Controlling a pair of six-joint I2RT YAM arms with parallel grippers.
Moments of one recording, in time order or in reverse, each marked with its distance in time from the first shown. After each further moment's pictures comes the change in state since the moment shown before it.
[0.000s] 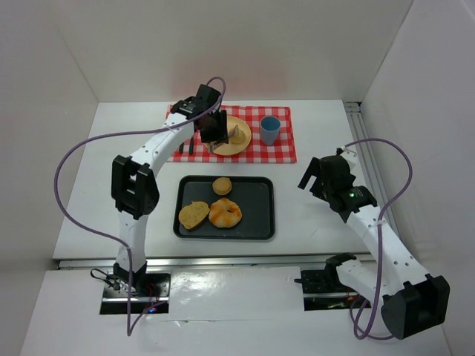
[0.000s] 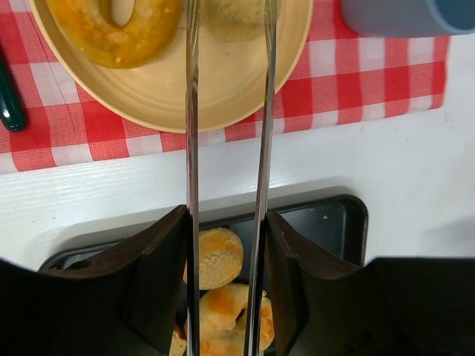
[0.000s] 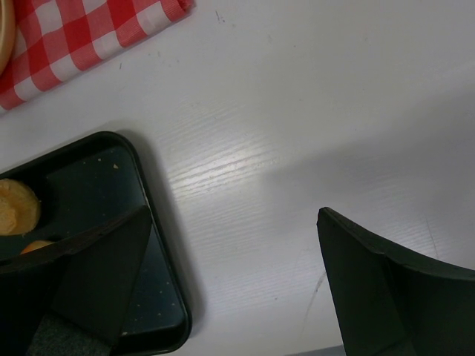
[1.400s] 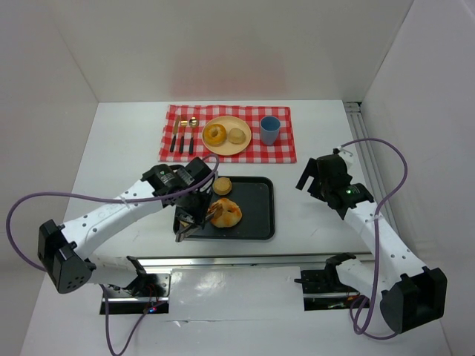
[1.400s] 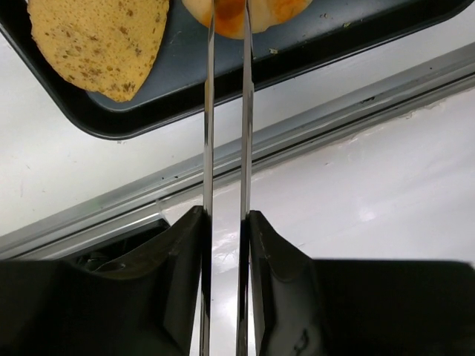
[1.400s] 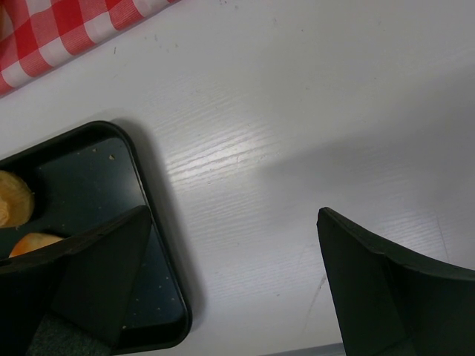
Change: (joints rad) left arm -0.368 -0.796 -0.808 -0.307 -0.019 -0.065; right arm 0.000 0.045 0.000 0.003 -0.030 0.005
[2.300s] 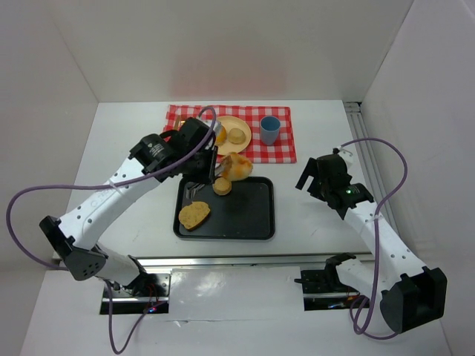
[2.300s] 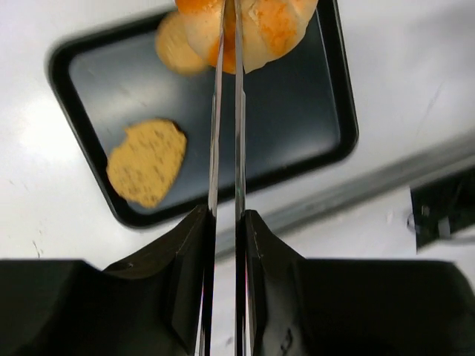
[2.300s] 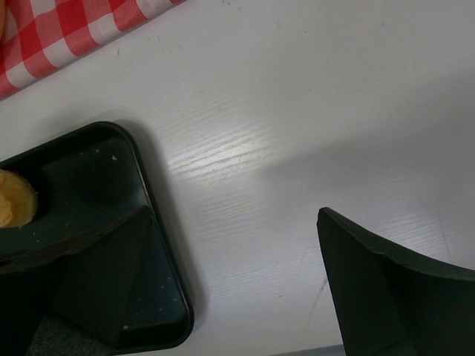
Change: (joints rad) left arm 0.027 0.124 0.451 -0.036 -0.127 0.037; right arm 0.000 0.000 0.000 0.006 -0.004 0.000
